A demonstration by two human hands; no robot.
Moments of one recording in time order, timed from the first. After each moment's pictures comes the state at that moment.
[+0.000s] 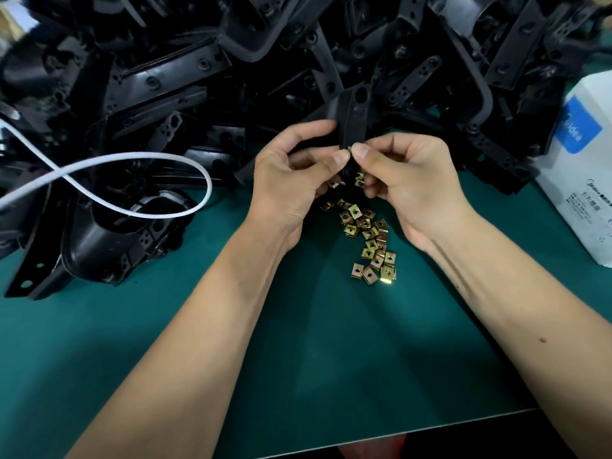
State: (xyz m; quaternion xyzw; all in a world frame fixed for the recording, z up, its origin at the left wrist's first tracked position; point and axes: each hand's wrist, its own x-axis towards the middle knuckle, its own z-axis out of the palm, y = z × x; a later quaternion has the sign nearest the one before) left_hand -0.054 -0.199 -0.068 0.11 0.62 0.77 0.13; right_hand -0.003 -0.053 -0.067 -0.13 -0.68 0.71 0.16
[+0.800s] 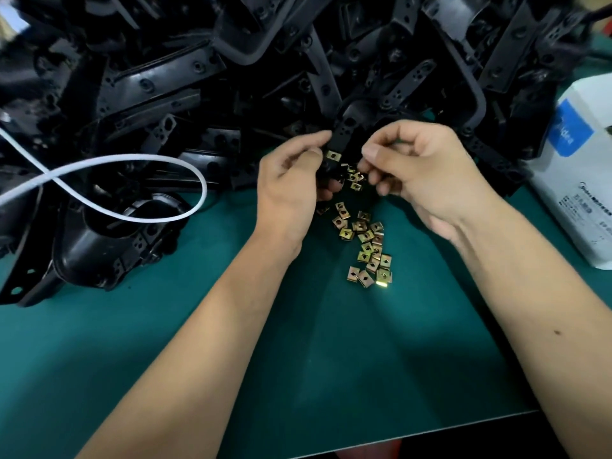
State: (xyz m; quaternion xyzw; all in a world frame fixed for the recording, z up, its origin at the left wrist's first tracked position) left_hand -0.051 -0.189 -0.072 0.06 0.66 0.75 0.07; right_hand 0.000 -0.028 -0.050 -0.11 -0.71 0.69 0.09
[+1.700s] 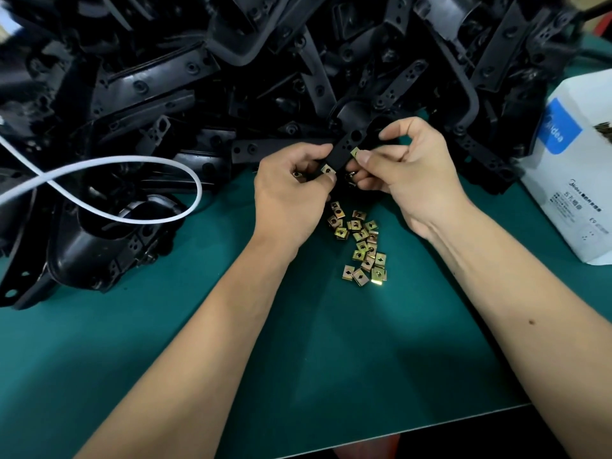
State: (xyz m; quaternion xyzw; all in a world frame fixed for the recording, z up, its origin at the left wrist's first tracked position) left_hand -0.052 -0.188 -0.082 0.11 0.75 0.65 0.02; right_hand -0.006 -0.036 -0.063 -0.14 -0.64 0.74 0.15
